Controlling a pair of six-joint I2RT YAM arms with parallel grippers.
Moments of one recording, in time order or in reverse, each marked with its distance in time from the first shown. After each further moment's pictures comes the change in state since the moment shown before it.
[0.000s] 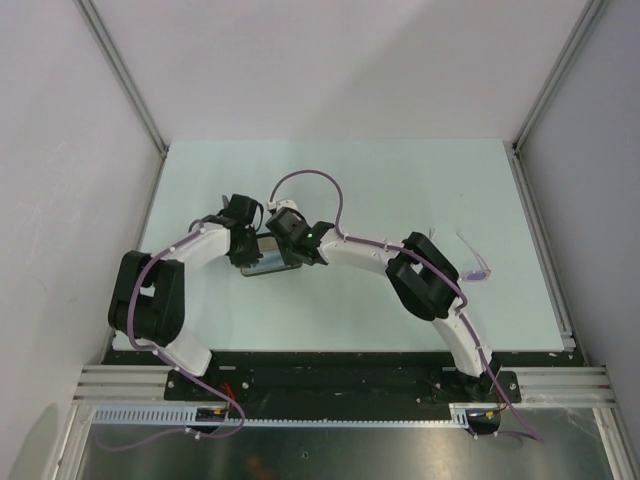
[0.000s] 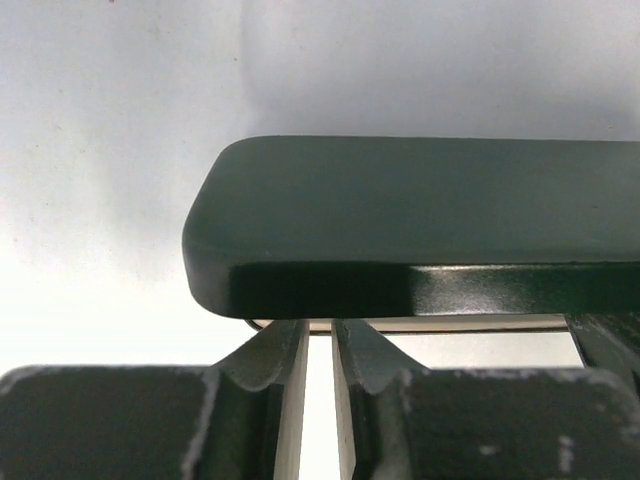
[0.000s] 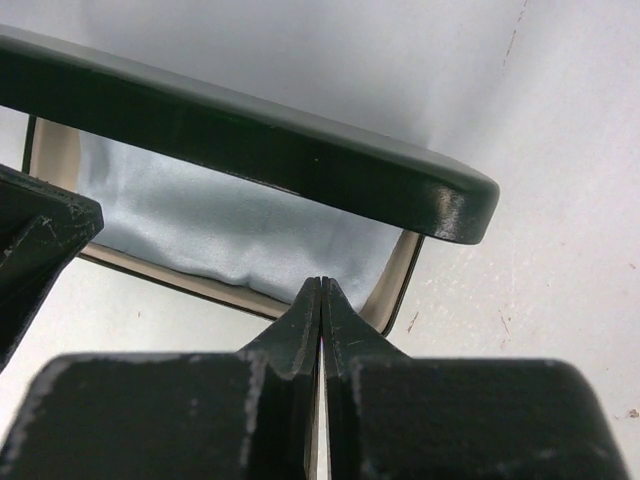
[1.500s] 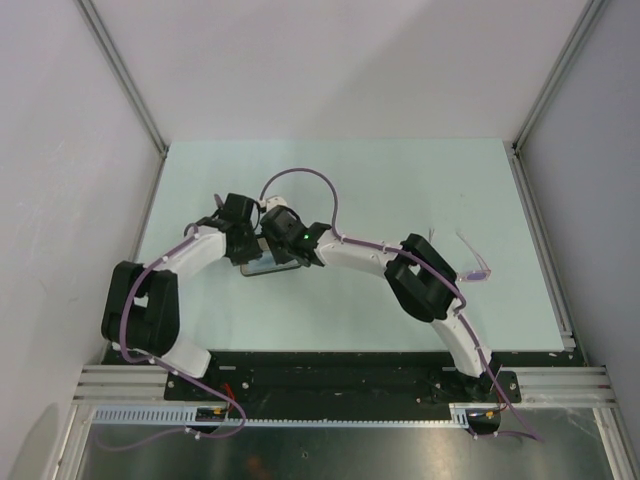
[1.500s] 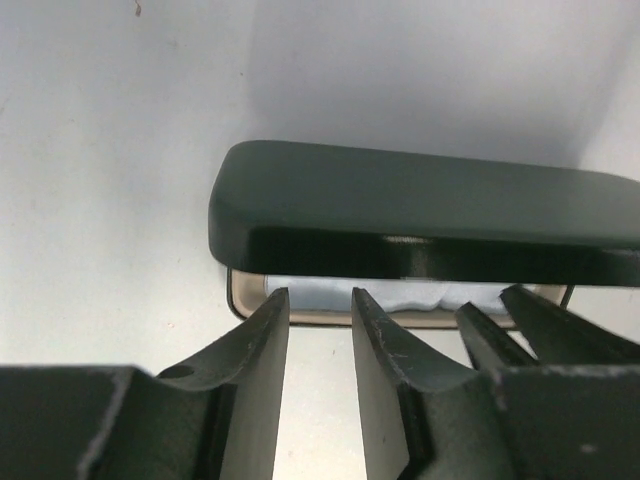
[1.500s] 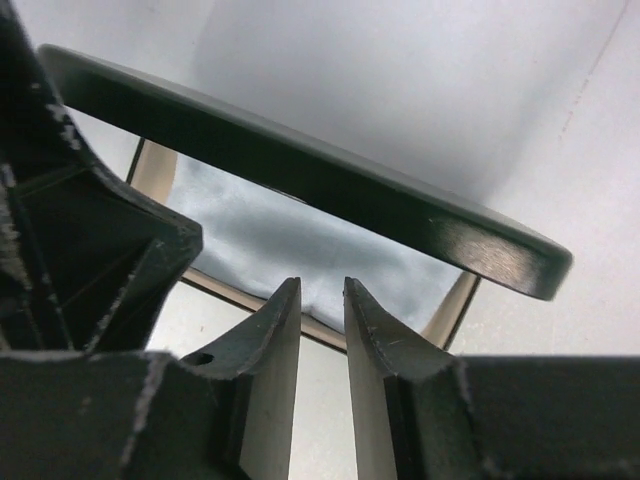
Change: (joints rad) left arm 0.000 -0.076 -0.021 0.021 -0.013 -0.085; right arm 0.016 0.003 0.028 0.074 -0.032 -0.053
